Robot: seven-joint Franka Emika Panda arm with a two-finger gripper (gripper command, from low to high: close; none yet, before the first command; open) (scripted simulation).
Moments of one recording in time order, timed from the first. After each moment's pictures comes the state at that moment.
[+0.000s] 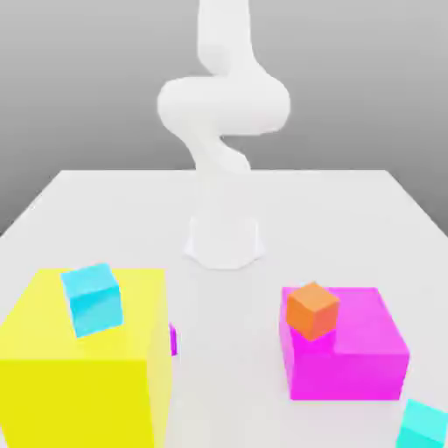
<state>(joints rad) 0.03 -0.71 0.01 -2.29 -0.01 2.32 0.76</state>
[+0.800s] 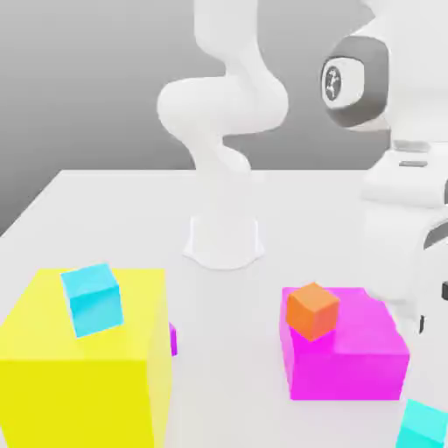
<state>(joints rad) 0.27 0.17 0.12 -2.23 -0.07 2.55 0.38</state>
